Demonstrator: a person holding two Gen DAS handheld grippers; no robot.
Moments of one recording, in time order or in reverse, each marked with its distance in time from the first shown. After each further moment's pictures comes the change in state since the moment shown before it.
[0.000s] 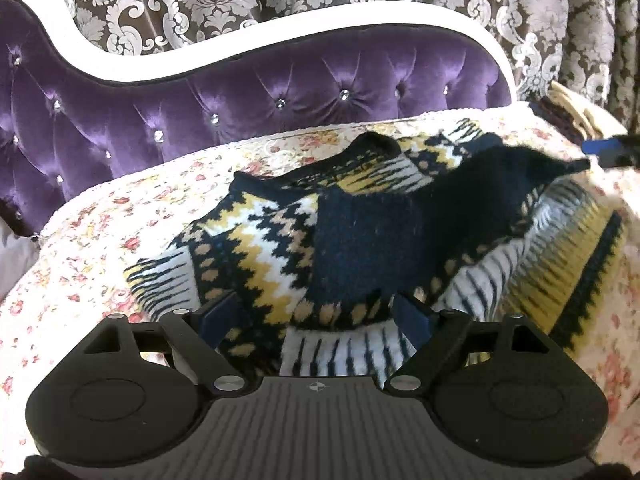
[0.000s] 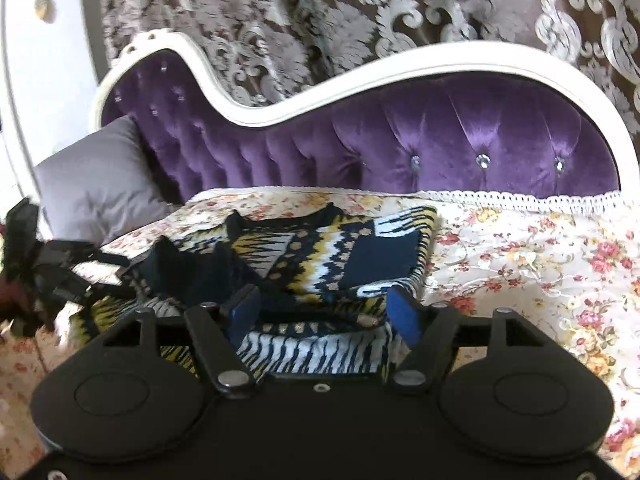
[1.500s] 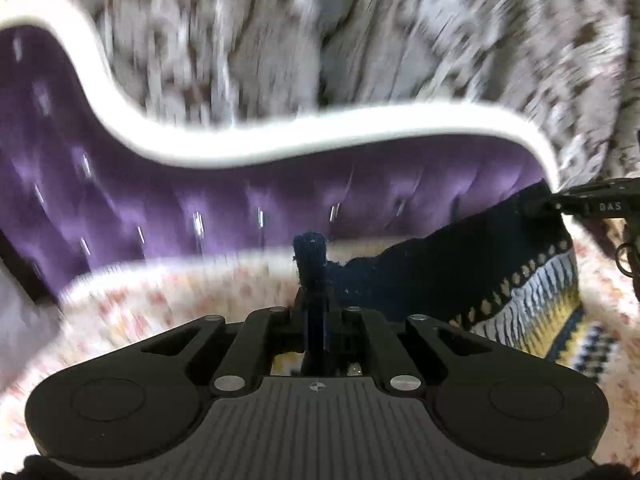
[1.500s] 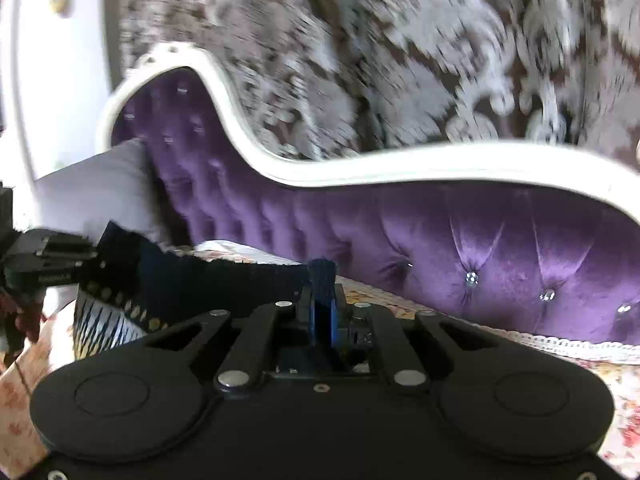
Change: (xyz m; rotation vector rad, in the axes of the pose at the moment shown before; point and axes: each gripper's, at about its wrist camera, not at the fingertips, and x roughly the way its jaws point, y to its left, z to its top) left arm 0.030 0.052 0.098 -0.119 -0.104 0.058; right arm 0.116 0.014 0.125 -0.048 0.000 -0.004
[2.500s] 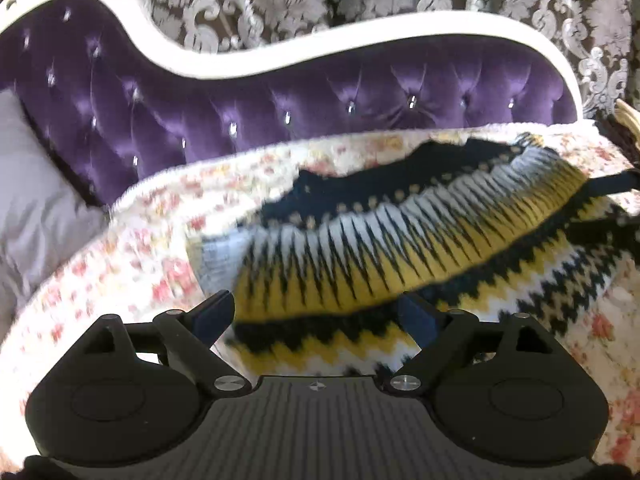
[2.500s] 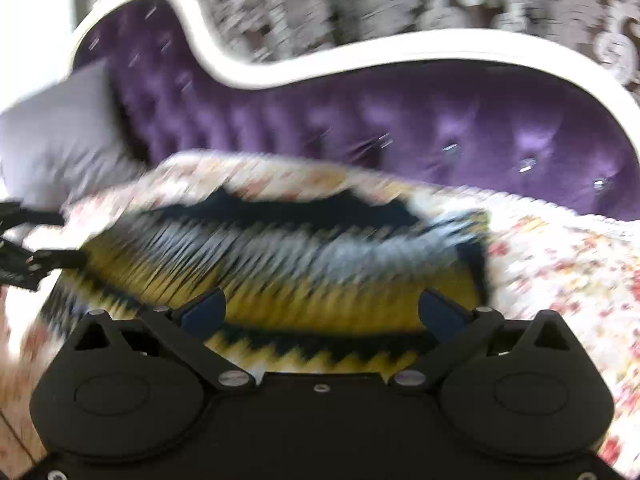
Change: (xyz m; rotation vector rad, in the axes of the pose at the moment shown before) left arm -0.051 -0.058 -0.094 0.016 0.106 0.205; right arm -0.020 0.066 -0.110 -0.050 0.147 -0.138
